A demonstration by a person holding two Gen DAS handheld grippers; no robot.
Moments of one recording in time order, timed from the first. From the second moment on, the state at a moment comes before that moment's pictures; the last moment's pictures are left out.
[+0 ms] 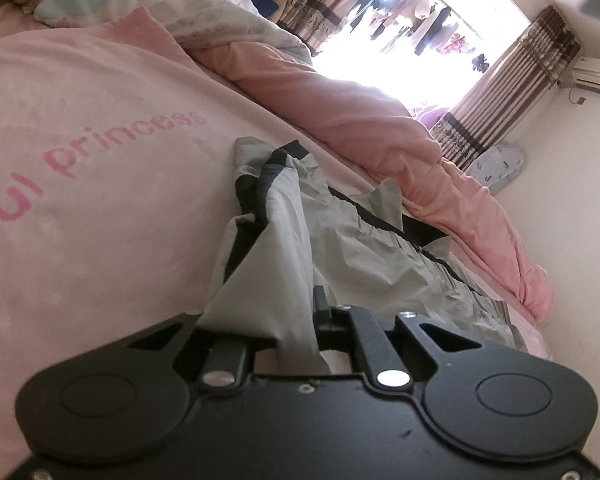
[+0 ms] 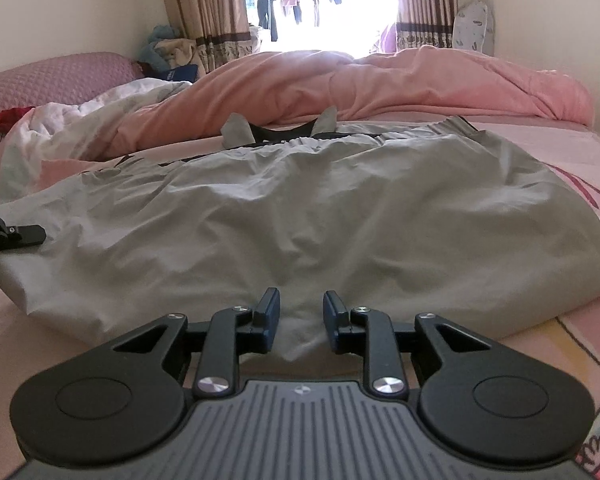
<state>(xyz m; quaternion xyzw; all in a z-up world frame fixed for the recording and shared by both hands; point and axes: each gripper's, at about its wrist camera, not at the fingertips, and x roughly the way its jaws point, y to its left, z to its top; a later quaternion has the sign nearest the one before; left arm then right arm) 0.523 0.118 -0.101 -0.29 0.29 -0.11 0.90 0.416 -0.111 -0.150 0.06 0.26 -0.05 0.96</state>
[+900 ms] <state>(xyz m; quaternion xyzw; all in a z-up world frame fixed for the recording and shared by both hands) 0.521 -0.049 0.003 -0.21 0.22 -0.36 0.88 0.396 -0.206 -0.120 0.12 0.25 -0.10 0.96</state>
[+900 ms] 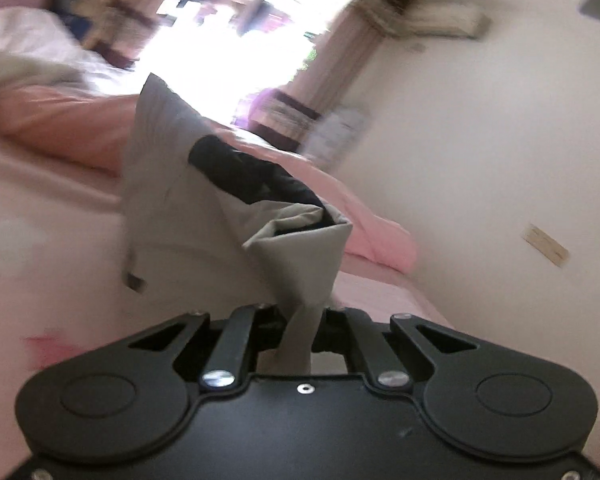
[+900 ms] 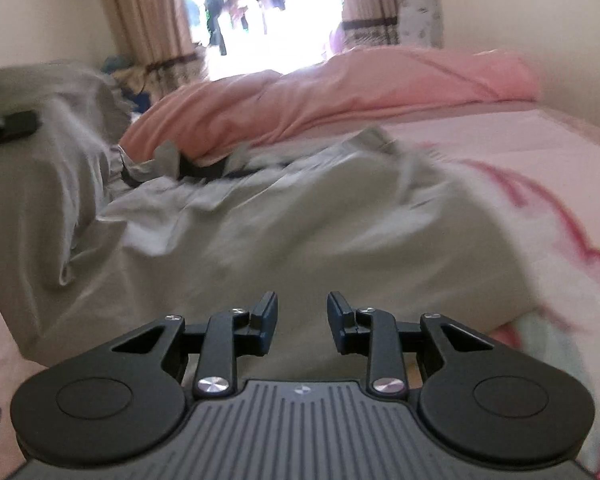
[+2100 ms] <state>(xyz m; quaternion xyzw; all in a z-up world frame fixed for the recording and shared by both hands) 0.446 -0.130 -0.095 0.05 0.30 -0.25 0.92 0.390 -0.325 -0.139 0.41 0.21 -0.07 0.89</state>
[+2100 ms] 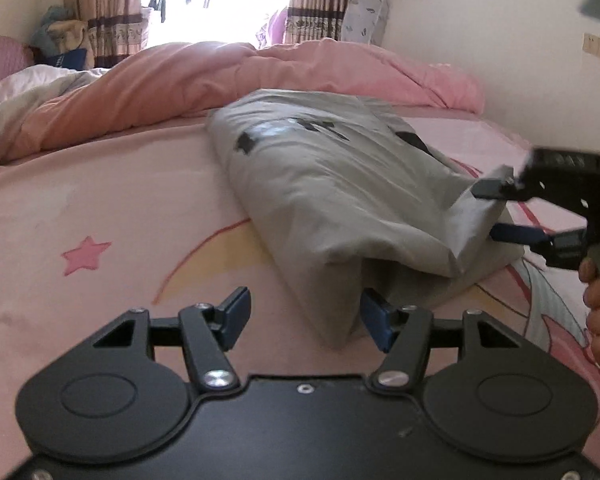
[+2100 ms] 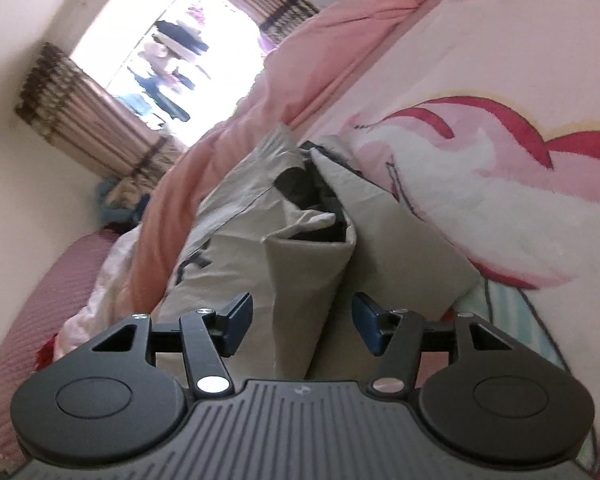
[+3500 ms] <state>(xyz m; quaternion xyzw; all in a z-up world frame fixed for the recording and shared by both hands) 0.440 -0.110 -0.044 -0.06 0.29 -0.28 0.92 0.331 -0.325 -0.093 0.21 0.15 -0.12 0.96</state>
